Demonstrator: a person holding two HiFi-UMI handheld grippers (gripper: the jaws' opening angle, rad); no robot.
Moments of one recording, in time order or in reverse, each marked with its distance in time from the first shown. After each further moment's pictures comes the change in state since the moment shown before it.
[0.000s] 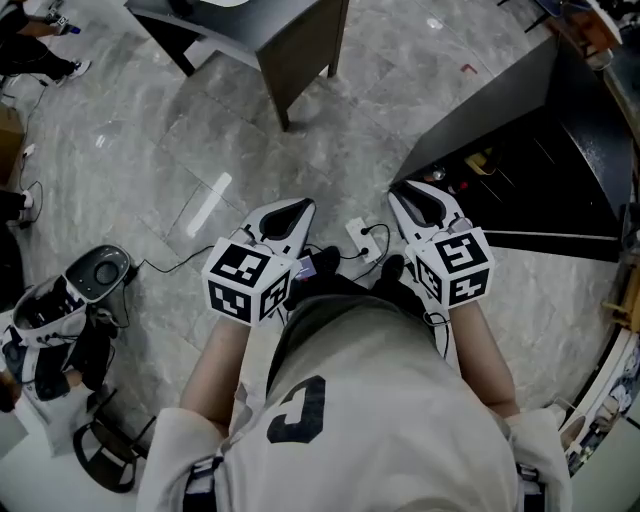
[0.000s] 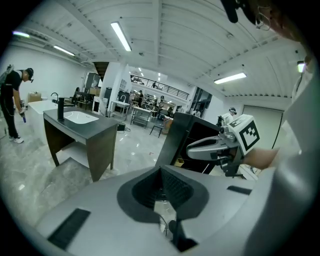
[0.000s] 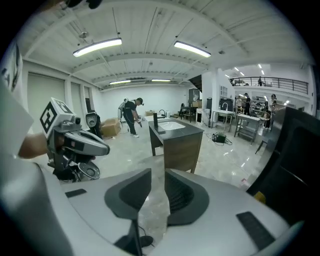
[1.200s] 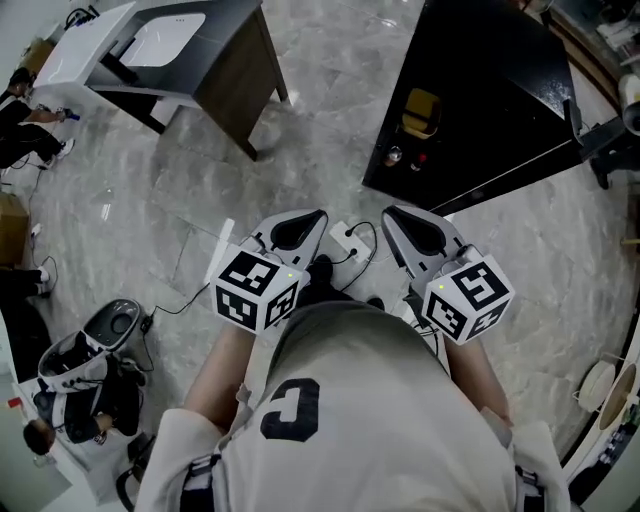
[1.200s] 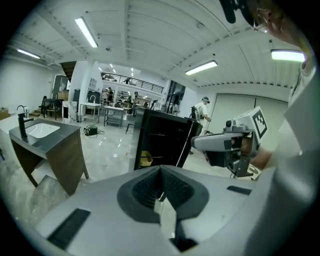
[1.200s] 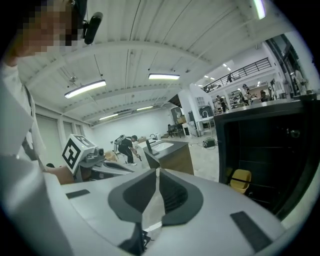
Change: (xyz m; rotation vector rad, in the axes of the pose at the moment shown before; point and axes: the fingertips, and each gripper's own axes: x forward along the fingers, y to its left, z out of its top) left arm 0.053 -0.182 0.004 0.203 0.082 -0.214; right arm -0.184 -0.029 -0.033 0.305 -0.285 -0.023
